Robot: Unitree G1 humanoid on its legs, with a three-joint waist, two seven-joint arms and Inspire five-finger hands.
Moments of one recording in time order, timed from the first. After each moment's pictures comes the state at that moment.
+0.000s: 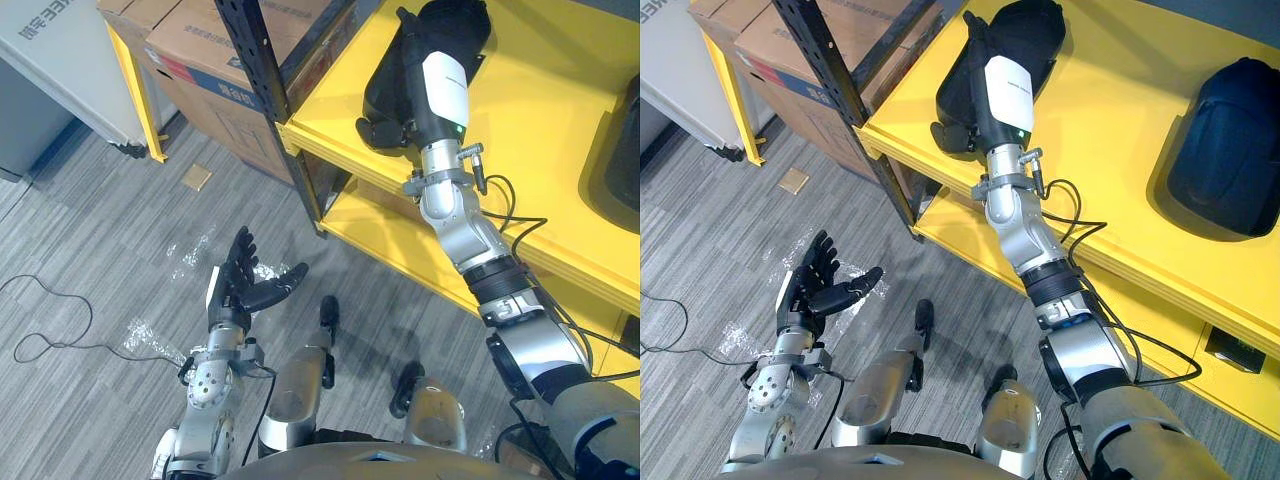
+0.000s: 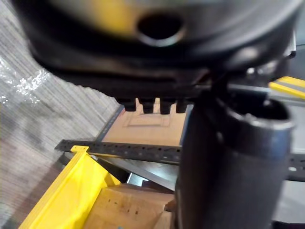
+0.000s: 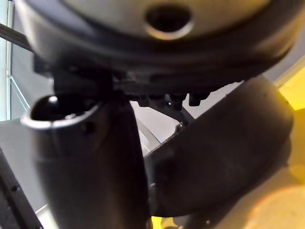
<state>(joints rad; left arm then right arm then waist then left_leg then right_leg) 0.28 0.08 -0.07 -0.09 -0.24 -0.13 0.08 -0.81 -0.35 0.28 0.42 -0.57 -0.04 -0.41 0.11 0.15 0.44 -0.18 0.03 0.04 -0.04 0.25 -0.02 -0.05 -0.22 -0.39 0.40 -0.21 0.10</state>
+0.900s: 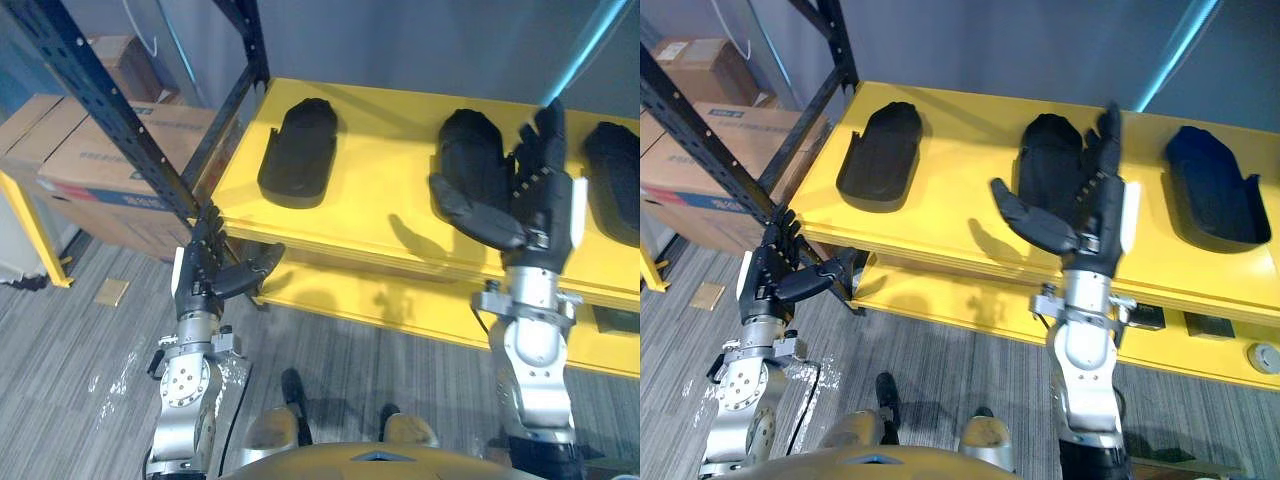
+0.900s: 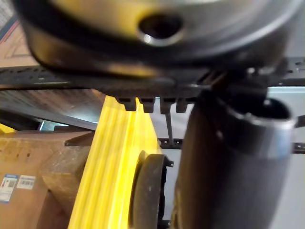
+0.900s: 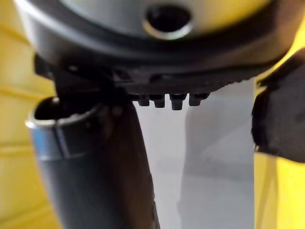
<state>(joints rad) 0.28 0.08 0.07 -0.20 -0.18 -0.17 0.08 0.16 -0.14 -0.15 -0.43 0.10 -0.20 -0.20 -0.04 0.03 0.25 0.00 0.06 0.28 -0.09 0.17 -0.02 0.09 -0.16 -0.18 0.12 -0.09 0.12</state>
